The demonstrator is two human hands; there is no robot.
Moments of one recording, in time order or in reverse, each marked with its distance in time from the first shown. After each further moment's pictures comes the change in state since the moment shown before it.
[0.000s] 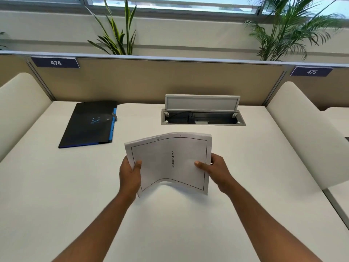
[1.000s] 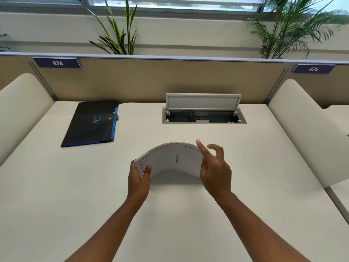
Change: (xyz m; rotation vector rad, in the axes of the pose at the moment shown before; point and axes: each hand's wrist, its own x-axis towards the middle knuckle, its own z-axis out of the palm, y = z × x) left_hand -0.033 -0.009 0.008 0.074 -0.080 0.035; right_hand -0.031 0.003 0.023 -0.978 0.465 -0.691
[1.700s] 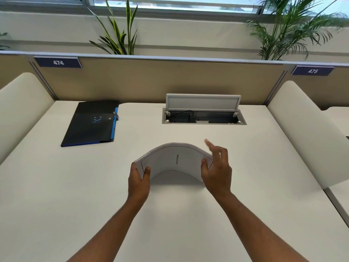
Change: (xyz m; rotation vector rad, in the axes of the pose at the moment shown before) left_hand 0.002 -0.008 0.001 0.024 0.001 -0.039; right_hand 0.000 0.000 0.002 0.157 0.082 0.133
